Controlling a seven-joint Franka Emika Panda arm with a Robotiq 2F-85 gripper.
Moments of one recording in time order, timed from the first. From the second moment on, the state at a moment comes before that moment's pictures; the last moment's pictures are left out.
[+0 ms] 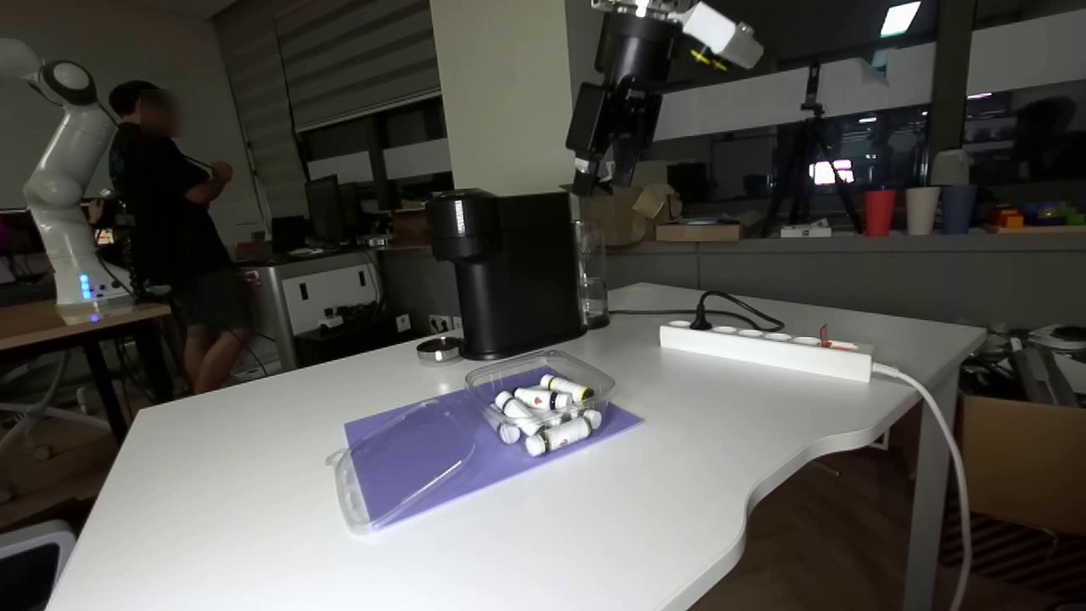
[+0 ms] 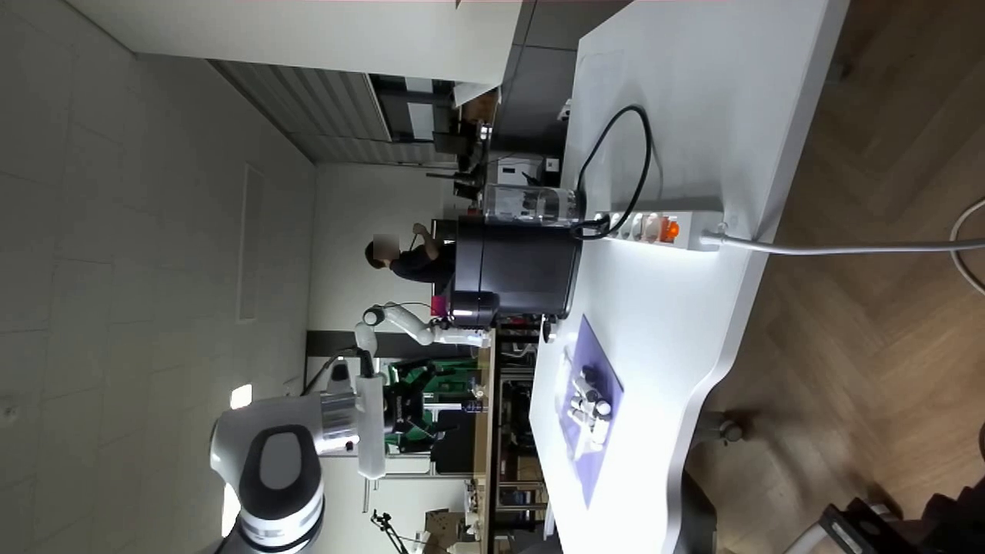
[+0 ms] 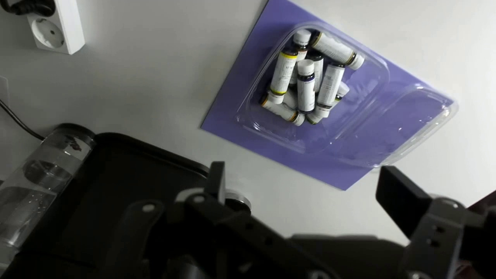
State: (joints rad) arm 0.14 -0.08 -0.14 -2.41 0.25 2.71 -0.71
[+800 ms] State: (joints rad) arm 0.16 0.32 -0.04 -2.22 0.49 2.78 -0.96
